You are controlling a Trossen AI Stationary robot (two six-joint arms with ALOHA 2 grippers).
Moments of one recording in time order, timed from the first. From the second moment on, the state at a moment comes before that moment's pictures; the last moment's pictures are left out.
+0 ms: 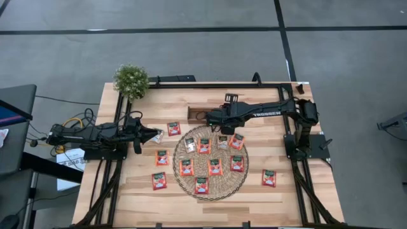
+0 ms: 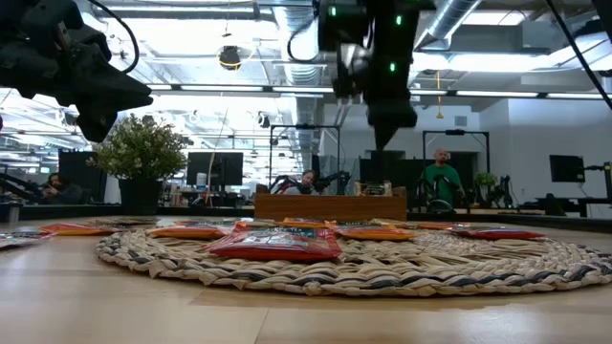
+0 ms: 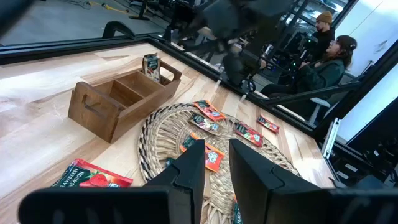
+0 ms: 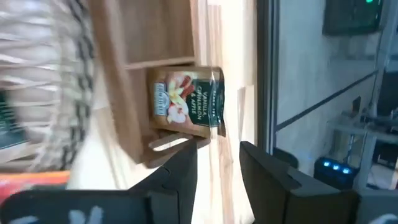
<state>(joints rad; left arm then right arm) -0.10 0.00 0.09 -0.18 -0.29 -0.51 -0.07 1.88 1.53 -1.13 0.65 -0.06</state>
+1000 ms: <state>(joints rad) -0.10 0.00 0.09 -0.19 -0.29 -0.51 0.04 1.88 1.38 -0.93 0.10 -0.16</state>
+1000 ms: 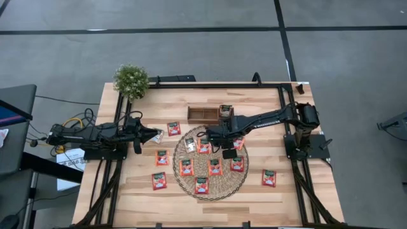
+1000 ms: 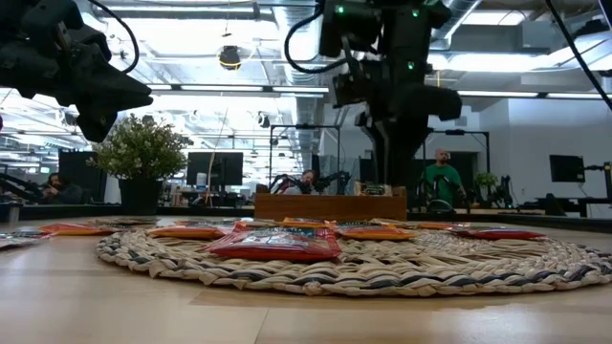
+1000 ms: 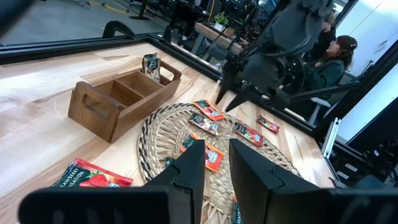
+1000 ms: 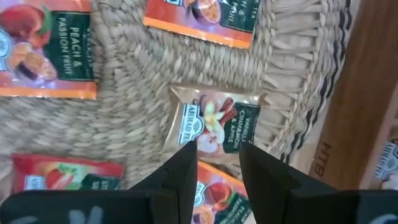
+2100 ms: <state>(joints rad) -0.10 0.00 0.09 -0.19 -0.29 -0.51 -0.05 1.89 1.28 -0.82 0.05 -0.18</state>
